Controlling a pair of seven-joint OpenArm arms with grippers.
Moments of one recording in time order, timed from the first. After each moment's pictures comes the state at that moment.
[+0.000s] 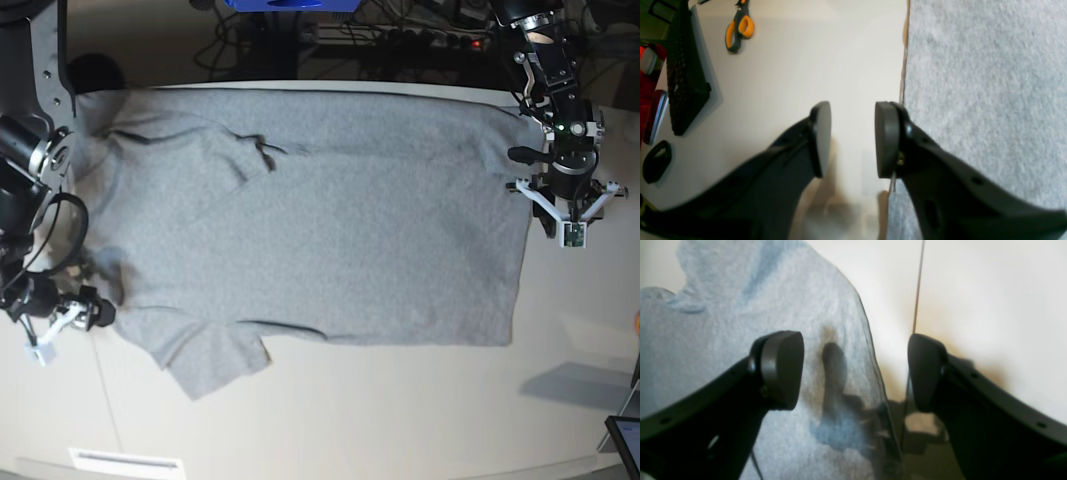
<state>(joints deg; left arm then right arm) 13.4 -13.7 -28.1 104.4 7.2 -16.8 34.8 36.5 20.7 28.4 35.0 16.0 40.7 -54.3</state>
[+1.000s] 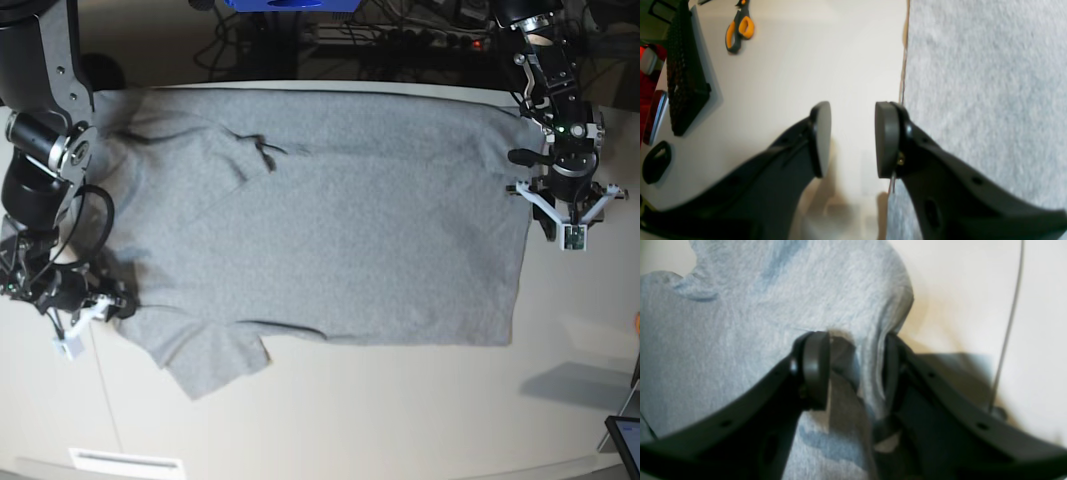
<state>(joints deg) 12.3 -13.6 -28.1 104.3 7.1 -16.8 34.9 35.2 16.6 28.3 33.2 15.5 41.0 -51.9</state>
